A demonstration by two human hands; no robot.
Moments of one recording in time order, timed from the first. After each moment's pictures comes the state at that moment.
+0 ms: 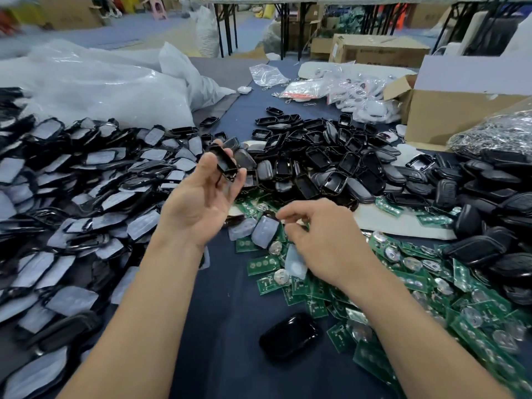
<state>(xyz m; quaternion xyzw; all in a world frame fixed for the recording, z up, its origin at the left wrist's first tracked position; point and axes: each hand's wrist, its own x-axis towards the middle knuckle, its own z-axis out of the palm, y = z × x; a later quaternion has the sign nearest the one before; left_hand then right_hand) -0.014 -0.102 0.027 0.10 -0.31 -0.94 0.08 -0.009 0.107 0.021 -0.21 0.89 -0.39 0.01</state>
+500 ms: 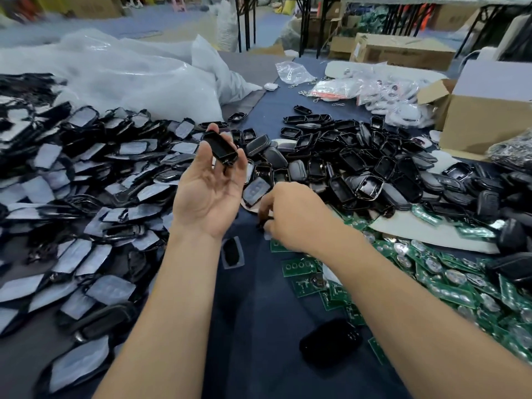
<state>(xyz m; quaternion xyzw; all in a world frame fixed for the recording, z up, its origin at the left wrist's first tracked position) -0.009 -0.138 0.026 0.02 -0.16 -0.98 0.11 -0.035 0.015 0.041 -0.33 0.93 -0.13 0.06</state>
